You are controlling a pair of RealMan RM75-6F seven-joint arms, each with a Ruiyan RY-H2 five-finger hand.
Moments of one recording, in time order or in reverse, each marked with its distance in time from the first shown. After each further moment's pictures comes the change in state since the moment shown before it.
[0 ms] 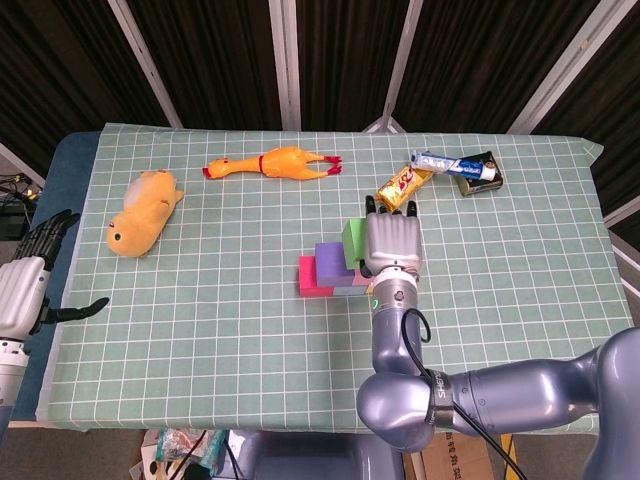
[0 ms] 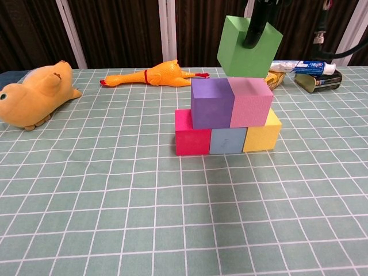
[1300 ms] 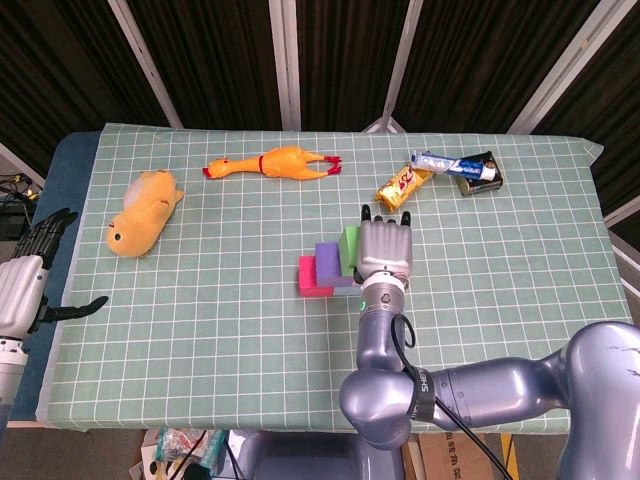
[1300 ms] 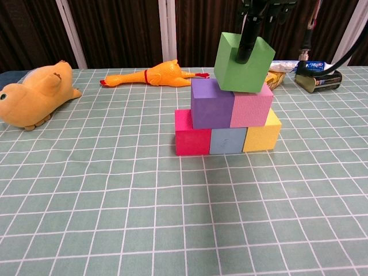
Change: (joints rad) left arm -0.001 0.004 -0.007 0.004 -0.009 -0.003 -0.011; right arm -0.037 -0.137 0.111 0.075 0.004 0.082 -0.100
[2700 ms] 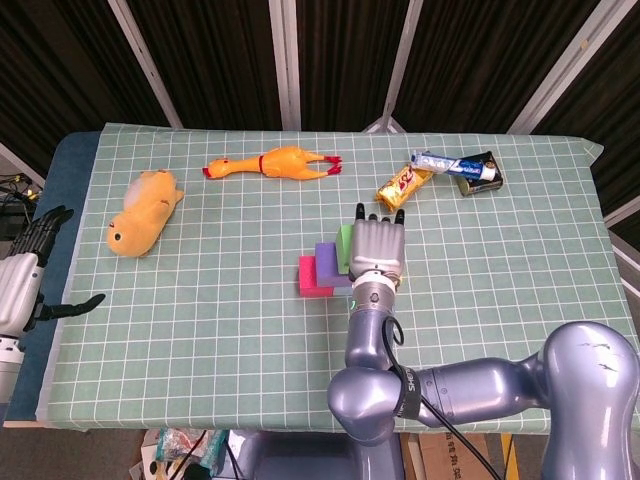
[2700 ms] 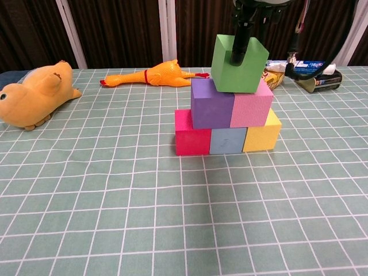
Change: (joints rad) left arm 0.000 0.013 -0.008 0.003 -0.011 -0.008 -0.023; right arm -0.014 -0.096 0.035 0.064 -0.085 0.049 -0.091
